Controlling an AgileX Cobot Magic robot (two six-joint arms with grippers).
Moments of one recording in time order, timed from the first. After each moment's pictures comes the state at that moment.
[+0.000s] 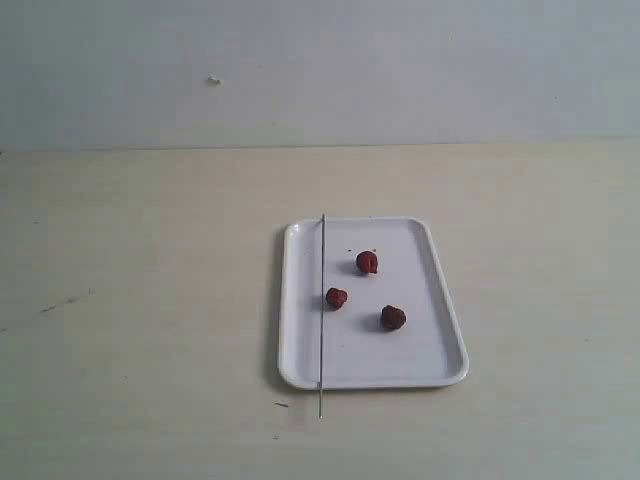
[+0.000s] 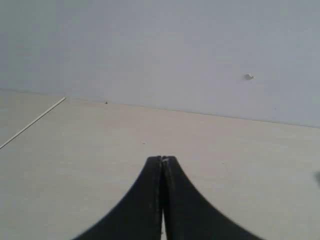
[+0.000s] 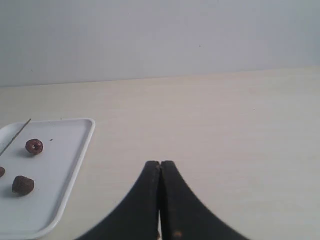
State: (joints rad) left arm 0.05 0.01 0.00 0.18 0.17 -0.28; right arm -0.13 0.01 0.00 0.03 0.32 0.06
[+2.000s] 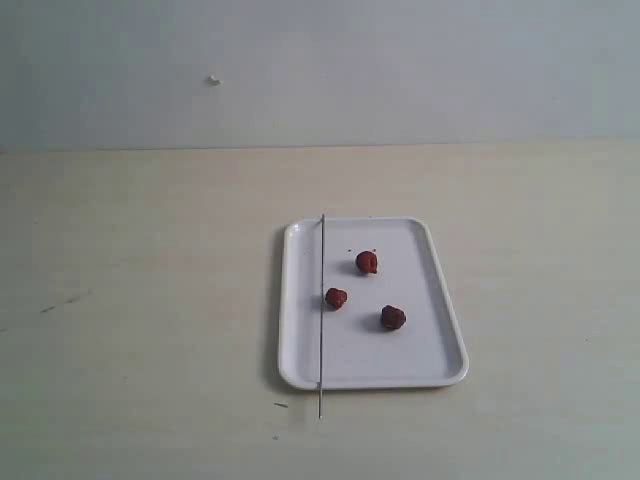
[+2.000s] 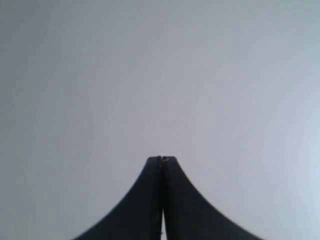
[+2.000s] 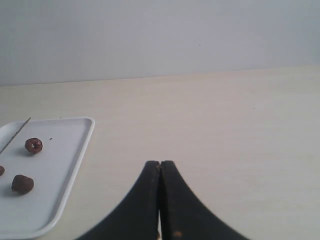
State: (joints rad) left arm 0.04 0.01 -0.03 0.11 -0.54 -0.80; right arm -0.13 0.01 0.00 0.03 0.32 0.06
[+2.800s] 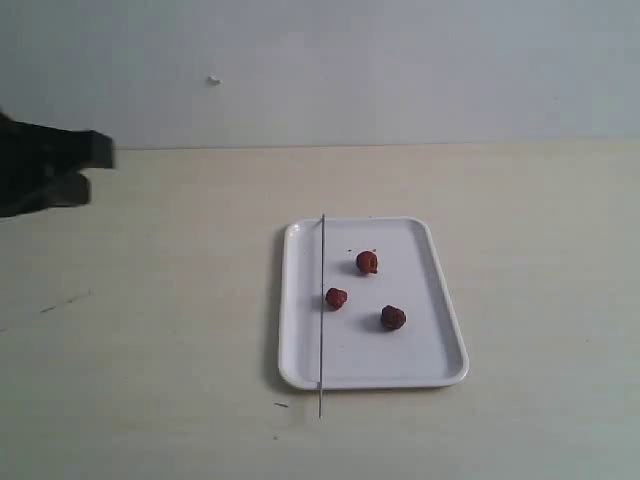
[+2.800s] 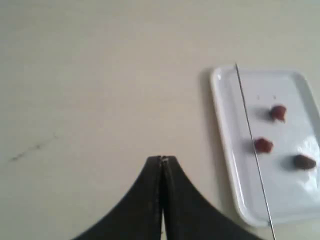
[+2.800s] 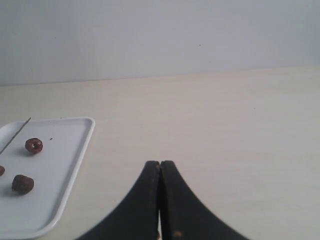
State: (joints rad) left arm -0.43 1.28 -0.90 0.04 0.53 -0.41; right arm -0.13 0.01 0.00 0.03 0.32 0.06
